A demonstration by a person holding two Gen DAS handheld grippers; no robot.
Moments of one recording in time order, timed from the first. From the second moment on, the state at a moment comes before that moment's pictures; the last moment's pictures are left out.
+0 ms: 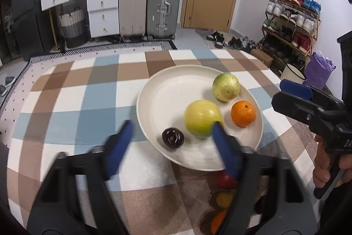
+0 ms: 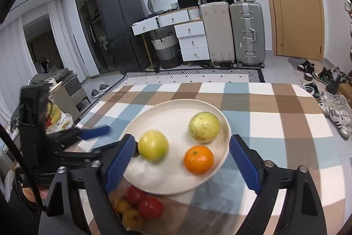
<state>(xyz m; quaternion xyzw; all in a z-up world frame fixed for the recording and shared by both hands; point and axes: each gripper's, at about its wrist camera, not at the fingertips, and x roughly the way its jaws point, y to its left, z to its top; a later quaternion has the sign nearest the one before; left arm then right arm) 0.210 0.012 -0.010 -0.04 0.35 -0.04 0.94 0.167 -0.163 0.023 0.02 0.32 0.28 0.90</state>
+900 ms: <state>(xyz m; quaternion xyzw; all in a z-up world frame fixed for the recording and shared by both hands) 0.119 0.003 -0.004 -0.04 0.35 -0.05 0.94 0.116 -0.192 0.005 -0.02 0.36 0.31 0.88</state>
